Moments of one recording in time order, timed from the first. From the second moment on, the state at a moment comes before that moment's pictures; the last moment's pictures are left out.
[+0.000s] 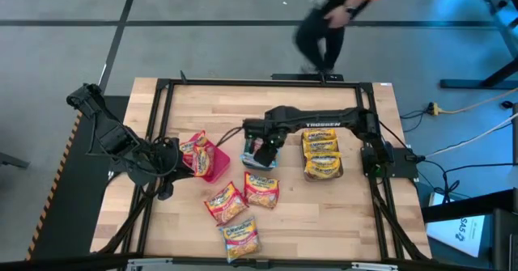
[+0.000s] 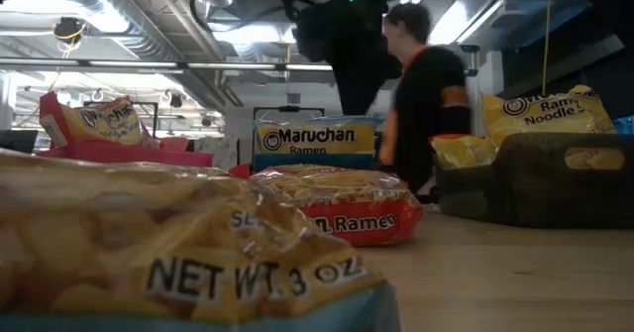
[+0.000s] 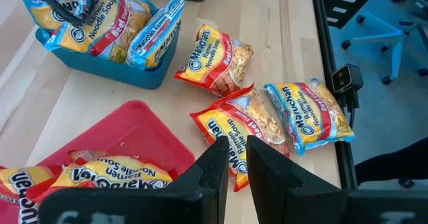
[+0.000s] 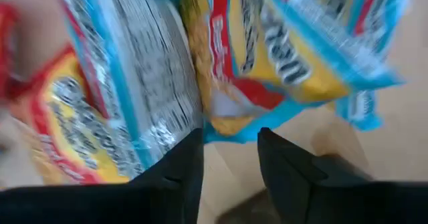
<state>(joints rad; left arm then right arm) -0.76 0.90 0.98 -0.89 -0.49 -0.75 -0.03 2.11 1.98 -1.32 0.01 0.52</state>
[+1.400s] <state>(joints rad) -0.76 0.90 0.98 -0.91 -0.49 -0.75 0.09 2.11 2.09 -1.31 -0.36 0.57</state>
